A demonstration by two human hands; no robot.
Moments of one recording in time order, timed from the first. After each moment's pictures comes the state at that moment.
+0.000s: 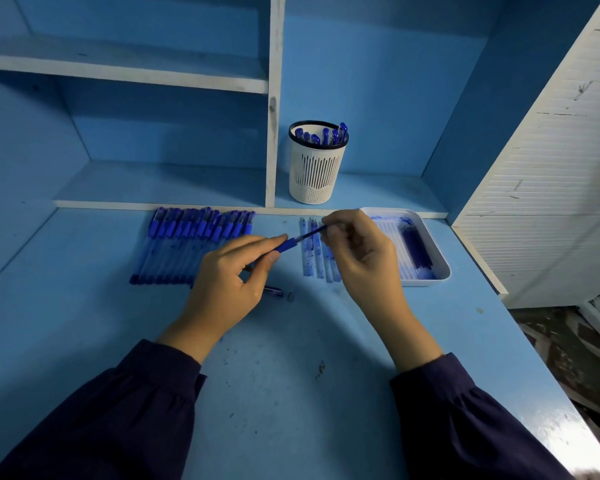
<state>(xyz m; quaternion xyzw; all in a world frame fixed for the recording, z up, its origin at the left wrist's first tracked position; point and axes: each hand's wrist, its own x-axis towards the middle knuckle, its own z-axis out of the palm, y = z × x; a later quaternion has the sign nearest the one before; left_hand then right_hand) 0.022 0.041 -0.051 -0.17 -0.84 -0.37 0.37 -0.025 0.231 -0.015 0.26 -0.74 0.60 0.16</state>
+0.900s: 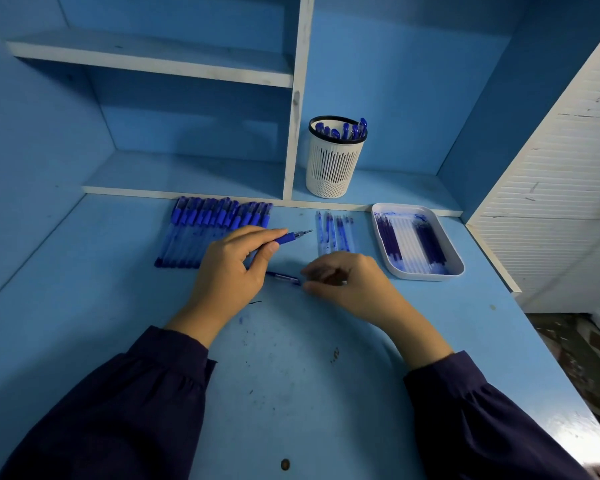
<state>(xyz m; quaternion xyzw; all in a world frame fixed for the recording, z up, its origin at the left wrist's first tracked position) 0.033 0.024 -0.056 -0.10 -0.85 -0.37 0.35 -0.011 0.231 -0.031 0.29 -0.85 0.44 -0.07</state>
